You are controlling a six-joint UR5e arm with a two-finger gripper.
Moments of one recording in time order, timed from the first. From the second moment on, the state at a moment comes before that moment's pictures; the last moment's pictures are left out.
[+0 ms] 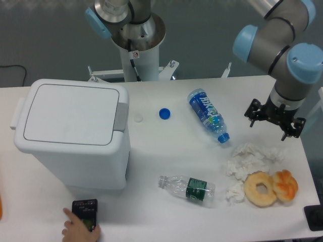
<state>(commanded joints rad) 2.81 -2.04 -1.33 -1.29 1.56 1.36</state>
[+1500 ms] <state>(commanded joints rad) 2.65 -1.78 -1.46 -1.40 1.40 0.99</state>
